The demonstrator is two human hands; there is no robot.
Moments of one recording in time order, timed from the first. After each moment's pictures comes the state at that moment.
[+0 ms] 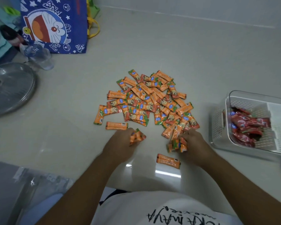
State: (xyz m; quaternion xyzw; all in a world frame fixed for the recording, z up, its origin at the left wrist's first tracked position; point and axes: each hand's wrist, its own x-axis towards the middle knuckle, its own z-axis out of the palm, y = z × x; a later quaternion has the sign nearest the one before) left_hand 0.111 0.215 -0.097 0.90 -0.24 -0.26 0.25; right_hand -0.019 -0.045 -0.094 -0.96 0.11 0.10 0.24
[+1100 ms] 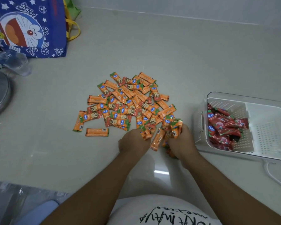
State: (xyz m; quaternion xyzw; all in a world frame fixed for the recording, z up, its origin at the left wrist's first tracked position) left_hand 0.082 0.091 -0.118 0.94 -0.11 -0.23 0.22; right_hand -0.001 -0.054 -0.103 -0.73 0.46 -0.01 0.51
